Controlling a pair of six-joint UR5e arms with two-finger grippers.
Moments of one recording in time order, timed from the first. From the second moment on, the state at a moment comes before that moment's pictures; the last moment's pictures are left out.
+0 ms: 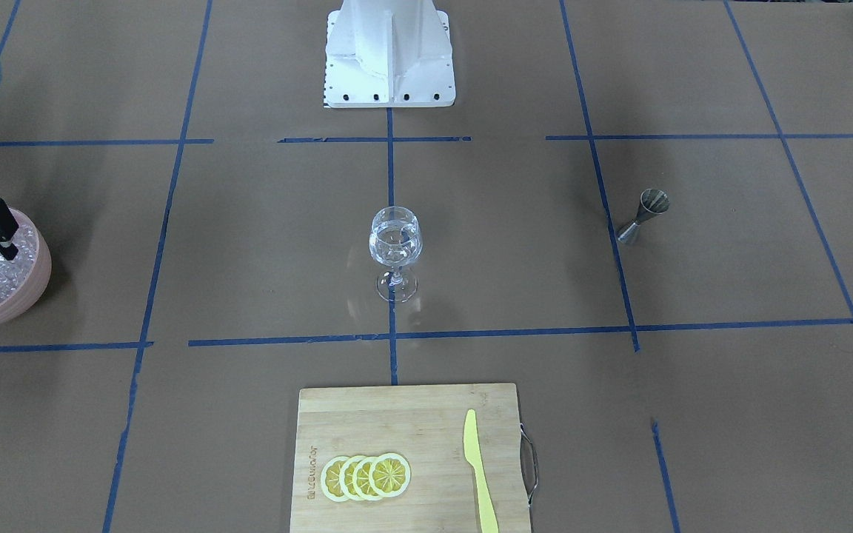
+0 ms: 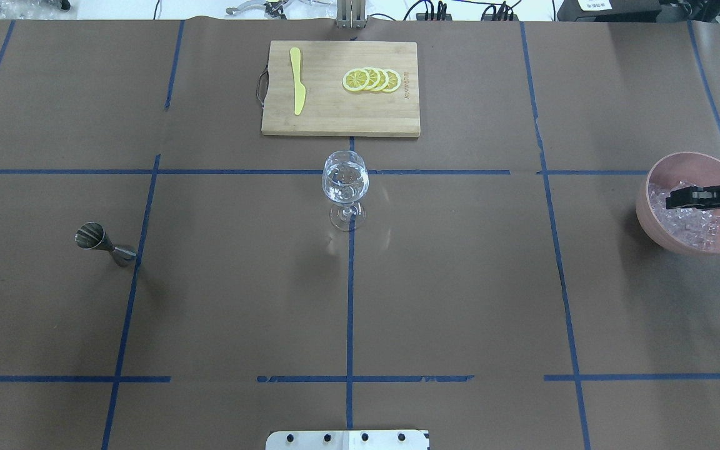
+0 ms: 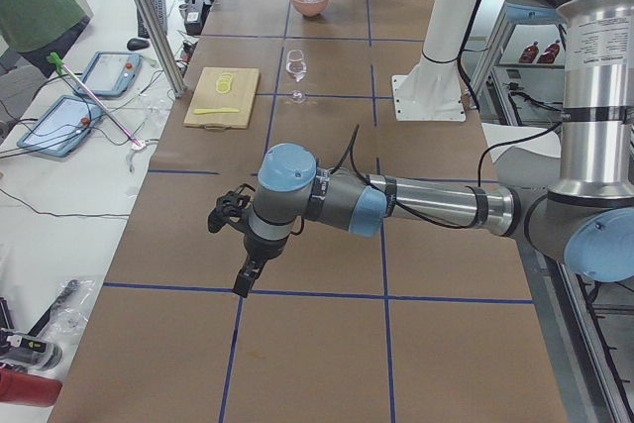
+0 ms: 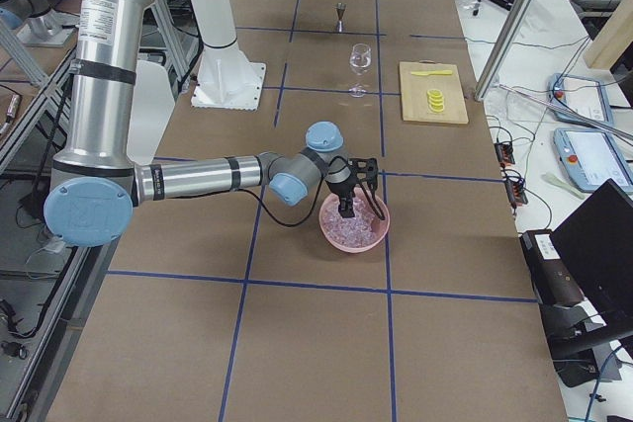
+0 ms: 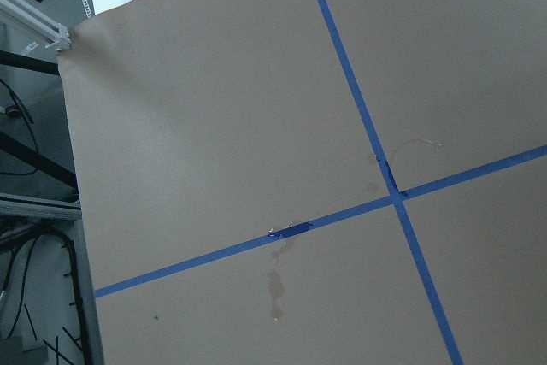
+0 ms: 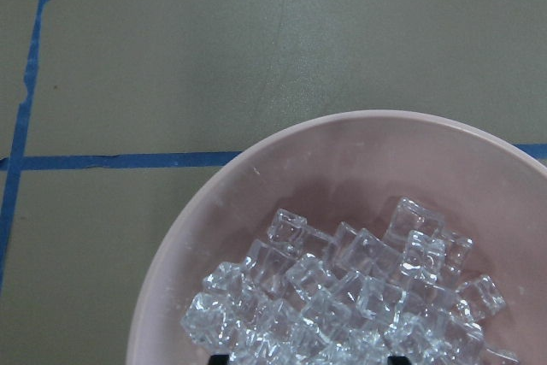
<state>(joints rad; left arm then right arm) -1.66 -1.50 -1.76 -1.76 -2.16 0.19 1.01 -1.73 1.77 -0.89 2.00 0.88</state>
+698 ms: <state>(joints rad) -1.66 -1.50 -1.76 -1.77 -2.16 0.19 1.00 -1.71 1.74 -0.89 2.00 0.88</state>
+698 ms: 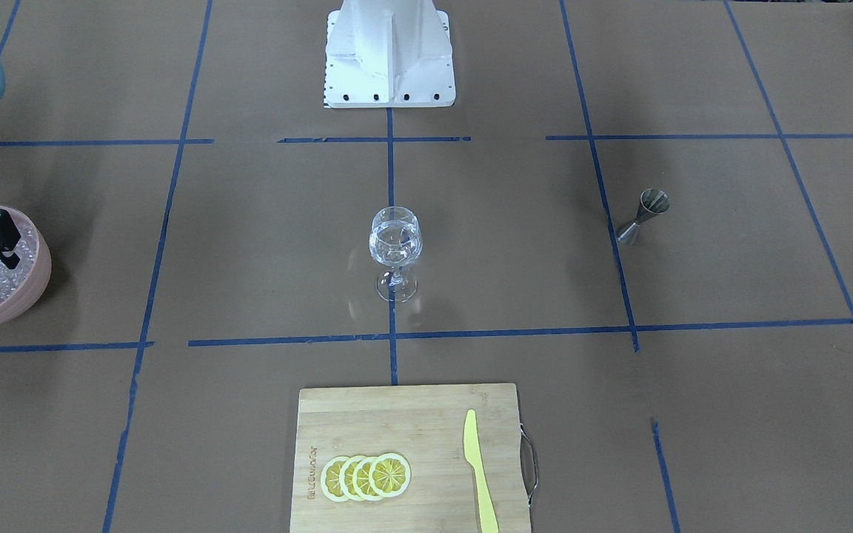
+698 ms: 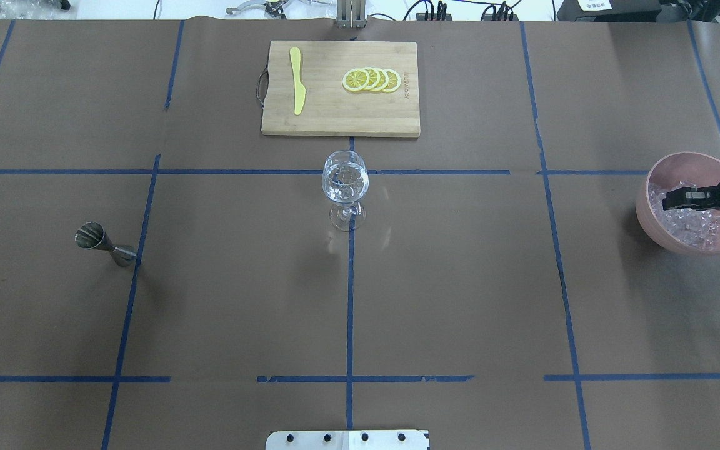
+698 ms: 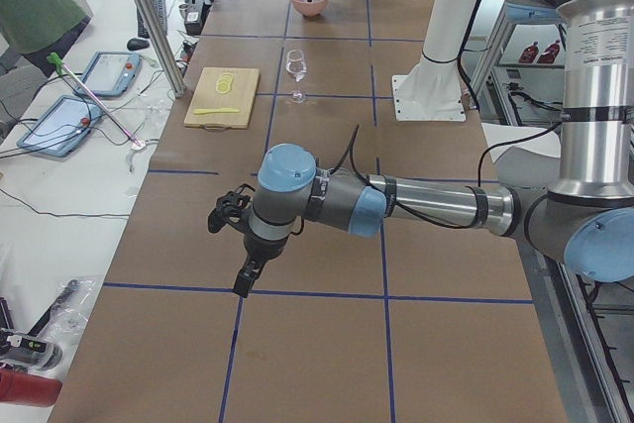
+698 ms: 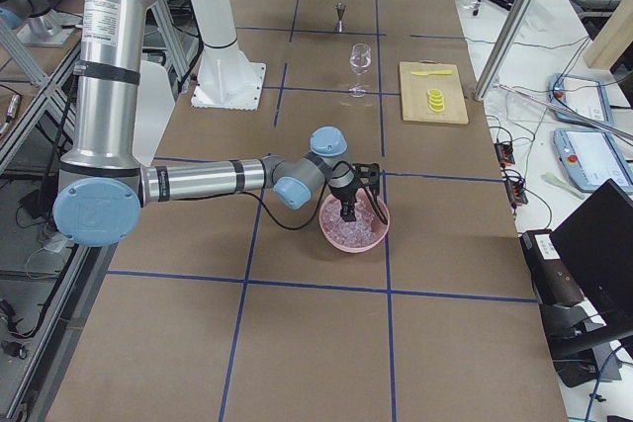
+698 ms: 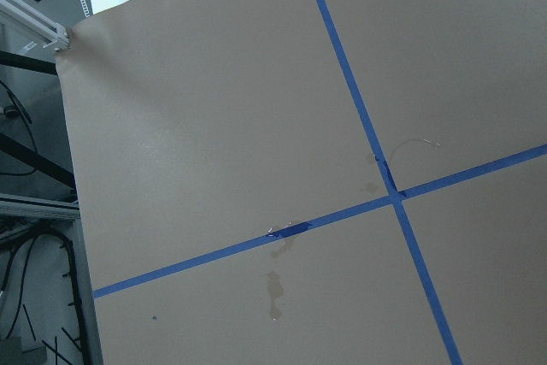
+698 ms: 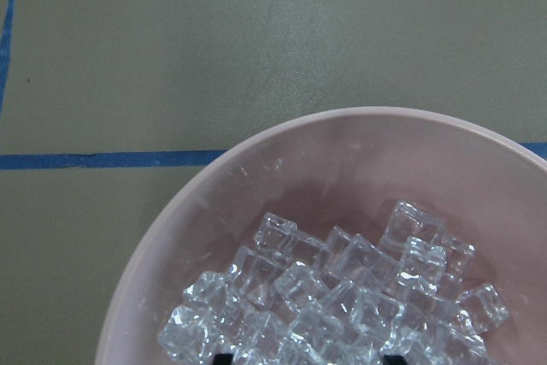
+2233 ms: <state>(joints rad) -1.66 -1.50 -1.76 -1.77 -2.16 0.19 0.99 -1.72 1.74 -0.90 2.00 0.87</state>
